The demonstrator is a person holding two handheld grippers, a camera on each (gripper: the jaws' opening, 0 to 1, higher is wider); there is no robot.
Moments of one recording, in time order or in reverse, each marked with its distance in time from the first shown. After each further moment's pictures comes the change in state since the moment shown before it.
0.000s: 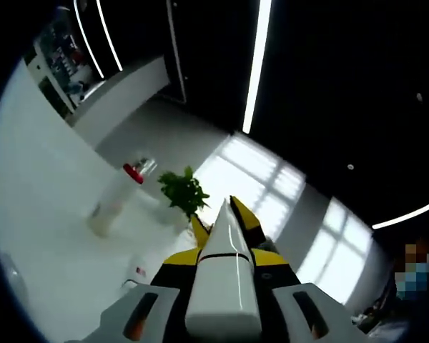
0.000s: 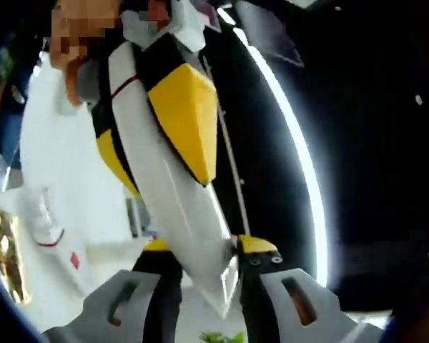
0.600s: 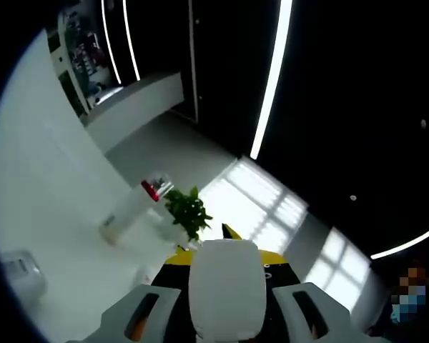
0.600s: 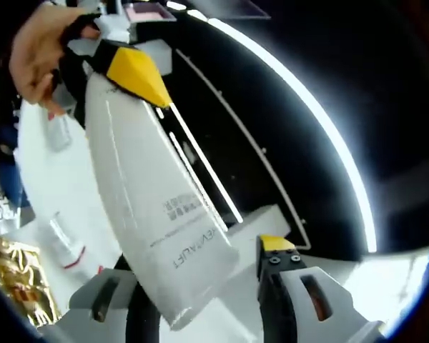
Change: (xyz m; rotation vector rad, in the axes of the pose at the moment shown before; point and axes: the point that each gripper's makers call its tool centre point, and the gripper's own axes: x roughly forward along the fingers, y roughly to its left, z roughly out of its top) left arm -0.020 0.004 0.017 -0.109 -0.151 0.006; right arm 0.007 0.027 -0.032 0.287 0.103 0.148
